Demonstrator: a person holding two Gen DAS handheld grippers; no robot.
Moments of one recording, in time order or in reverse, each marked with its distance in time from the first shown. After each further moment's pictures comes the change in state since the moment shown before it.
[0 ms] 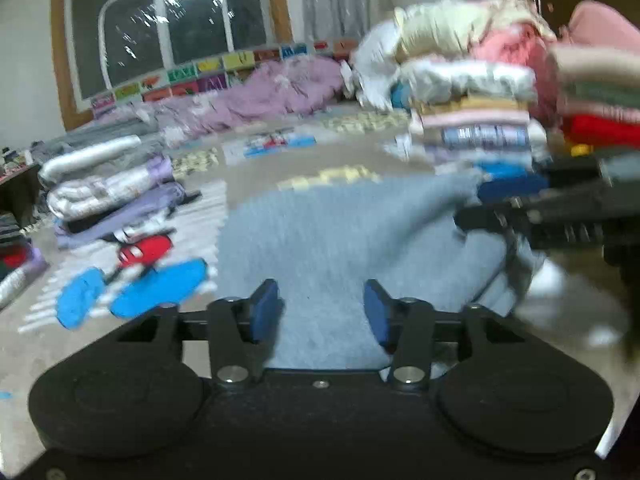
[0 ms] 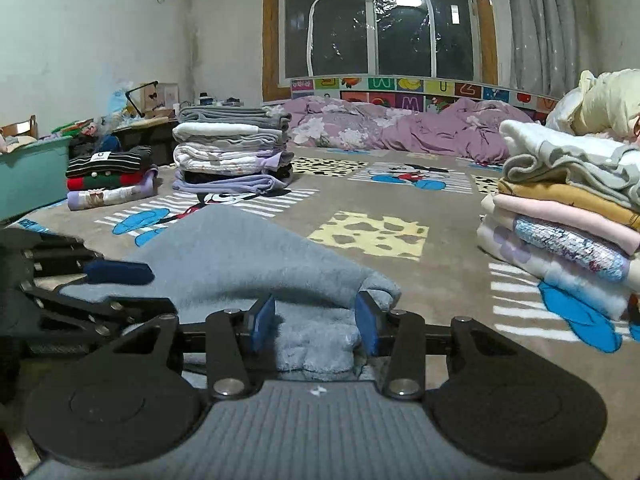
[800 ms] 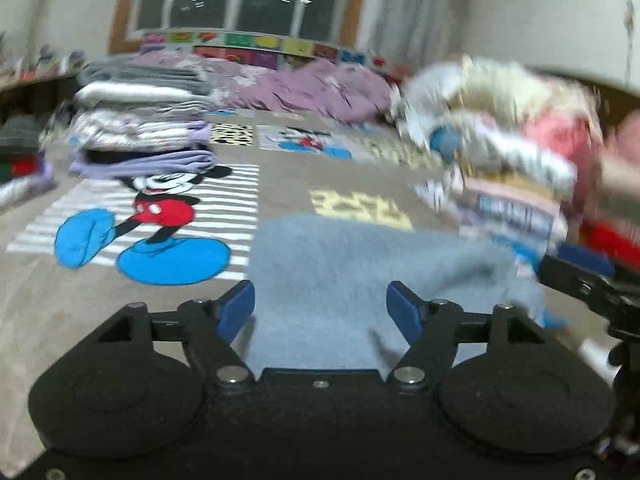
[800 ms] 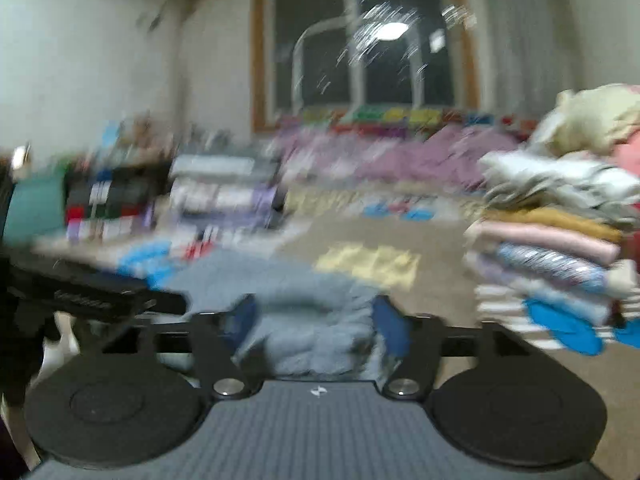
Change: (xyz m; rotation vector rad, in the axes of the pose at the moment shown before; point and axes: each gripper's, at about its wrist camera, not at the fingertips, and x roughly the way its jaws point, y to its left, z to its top) left arm -0.006 0.057 0.003 -0.421 0.023 -0.037; right arm -0.042 0.007 -0.002 0.072 -0.164 -0.042
